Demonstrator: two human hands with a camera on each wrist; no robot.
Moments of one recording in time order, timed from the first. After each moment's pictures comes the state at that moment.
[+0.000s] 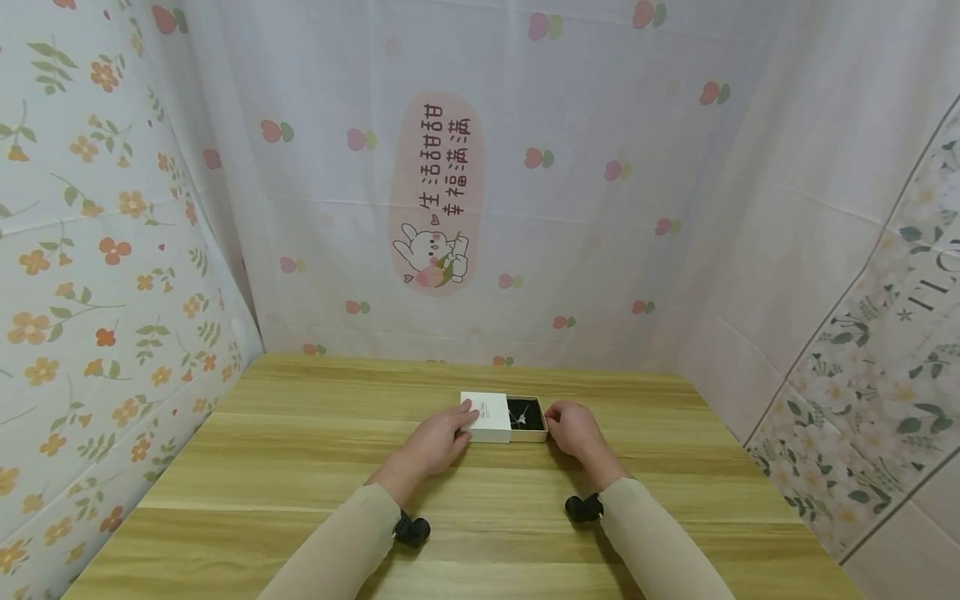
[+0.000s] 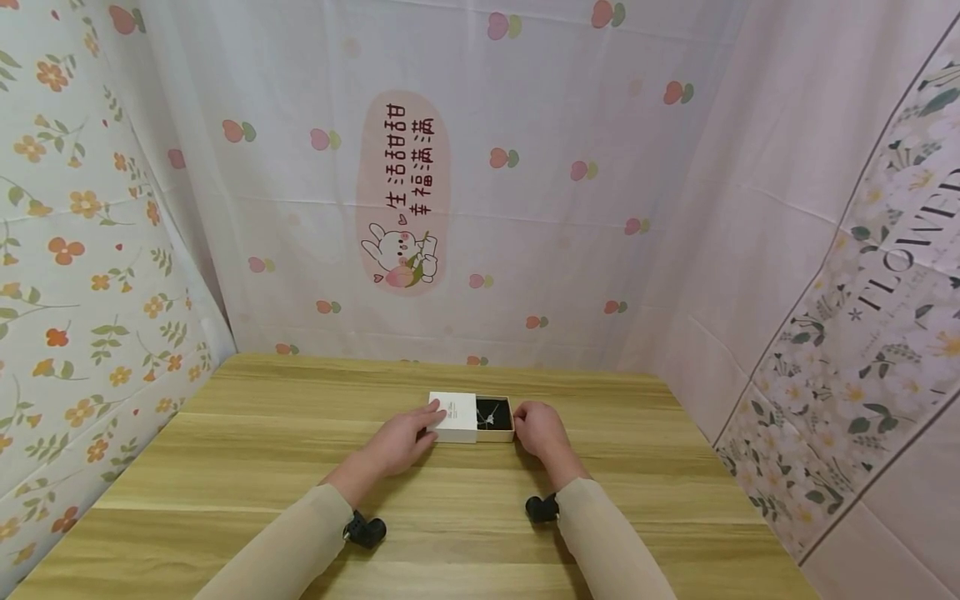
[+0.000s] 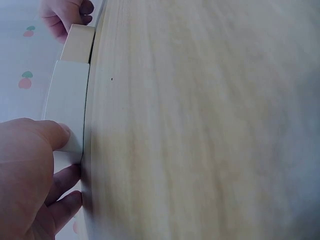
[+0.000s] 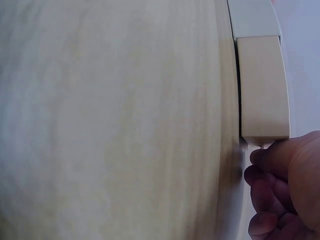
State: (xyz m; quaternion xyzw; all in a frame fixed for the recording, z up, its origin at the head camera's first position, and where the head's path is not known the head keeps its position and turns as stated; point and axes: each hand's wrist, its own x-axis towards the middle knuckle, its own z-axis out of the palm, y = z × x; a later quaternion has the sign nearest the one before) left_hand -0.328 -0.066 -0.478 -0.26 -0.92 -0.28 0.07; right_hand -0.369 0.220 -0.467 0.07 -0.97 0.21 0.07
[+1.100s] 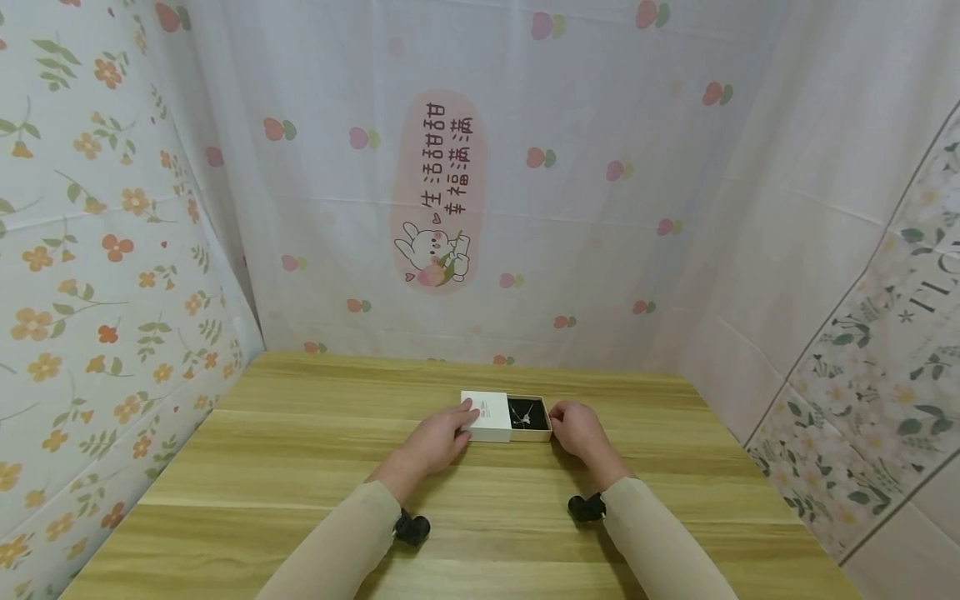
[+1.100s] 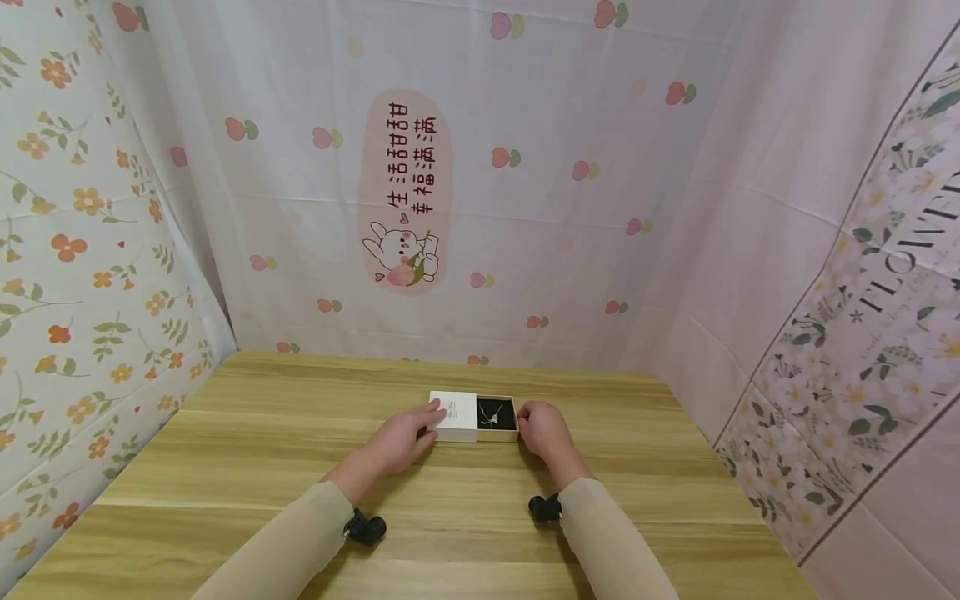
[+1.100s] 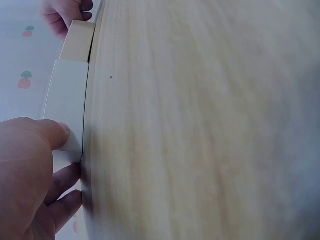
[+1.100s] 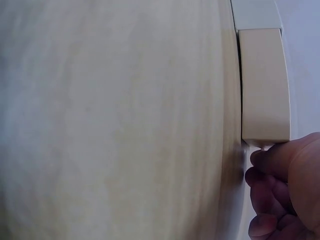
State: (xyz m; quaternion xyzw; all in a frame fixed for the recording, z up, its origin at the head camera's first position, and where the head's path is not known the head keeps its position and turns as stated) left_hand -0.333 -0.067 -0.482 -0.25 -0.93 -0.27 0.06; right_hand -0.368 0.225 -0.466 0.07 -0.97 0.20 0.06
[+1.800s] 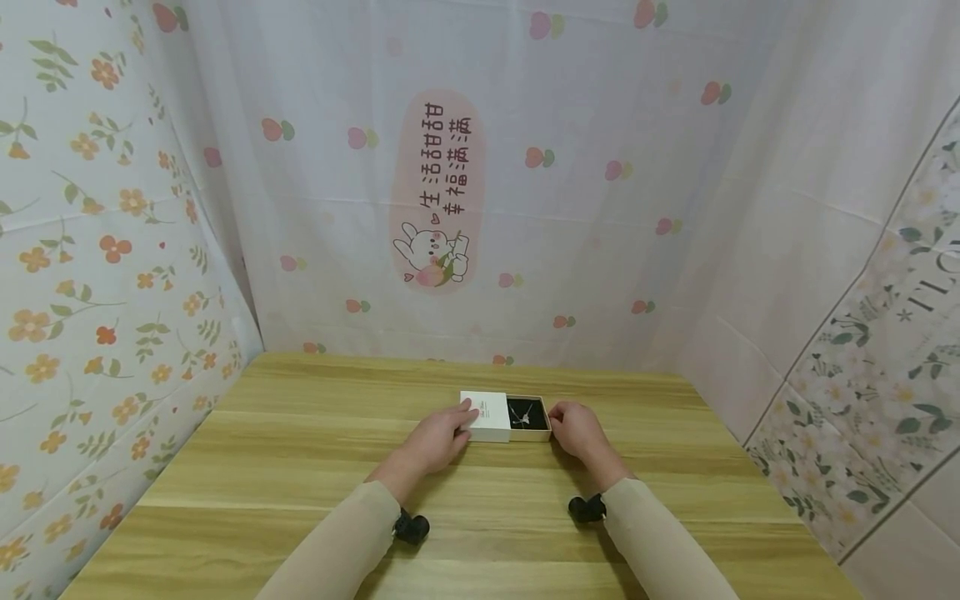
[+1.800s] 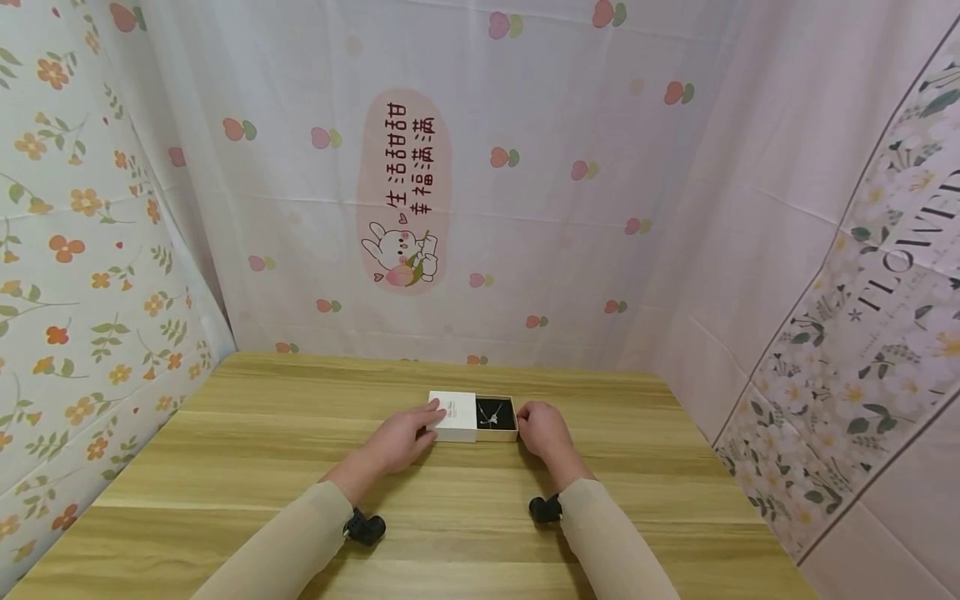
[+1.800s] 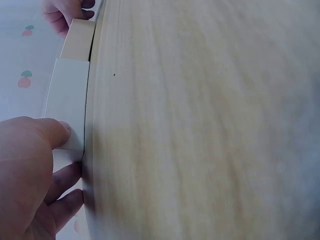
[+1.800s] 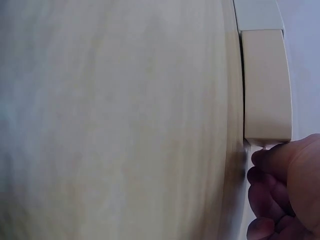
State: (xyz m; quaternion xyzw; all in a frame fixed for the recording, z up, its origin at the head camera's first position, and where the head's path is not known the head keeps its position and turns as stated) left_hand -0.329 -0.066 -0.477 -0.25 -0.93 -0.28 0.05; right_hand -0.369 0.227 -0.468 0.07 -0.97 0.21 0.06
